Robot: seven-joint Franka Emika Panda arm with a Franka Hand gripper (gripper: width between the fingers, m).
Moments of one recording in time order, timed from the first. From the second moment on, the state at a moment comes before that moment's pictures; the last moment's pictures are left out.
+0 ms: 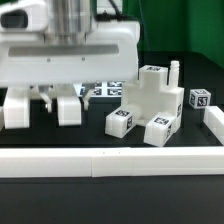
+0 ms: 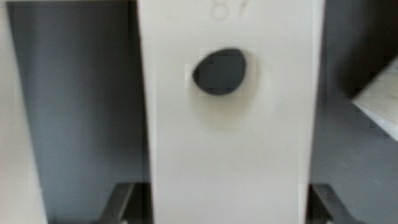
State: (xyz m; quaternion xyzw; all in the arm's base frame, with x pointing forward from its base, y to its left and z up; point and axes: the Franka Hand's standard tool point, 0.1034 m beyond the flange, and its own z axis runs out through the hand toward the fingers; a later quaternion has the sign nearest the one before) arm 0.583 -0.096 0.068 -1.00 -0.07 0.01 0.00
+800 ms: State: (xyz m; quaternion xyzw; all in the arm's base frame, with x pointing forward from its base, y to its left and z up) arm 0.602 -0.104 0.093 -1.00 -0.03 -0.01 0.00
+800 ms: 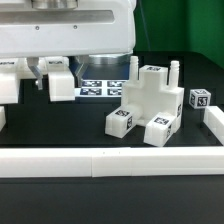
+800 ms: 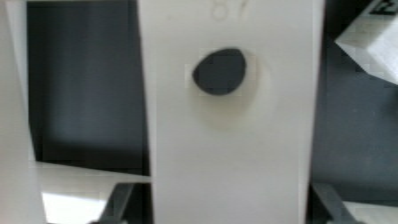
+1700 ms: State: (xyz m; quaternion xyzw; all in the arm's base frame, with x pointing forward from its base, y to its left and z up) arm 0.590 -0.055 0.122 -0.94 0.34 0.00 0.03
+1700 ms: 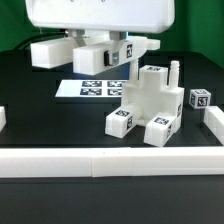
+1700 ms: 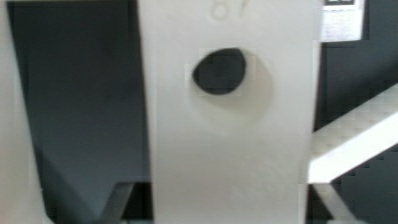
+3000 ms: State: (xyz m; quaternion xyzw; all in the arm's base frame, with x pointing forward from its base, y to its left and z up) arm 0.581 0.031 0.141 -0.94 0.34 0.00 0.04
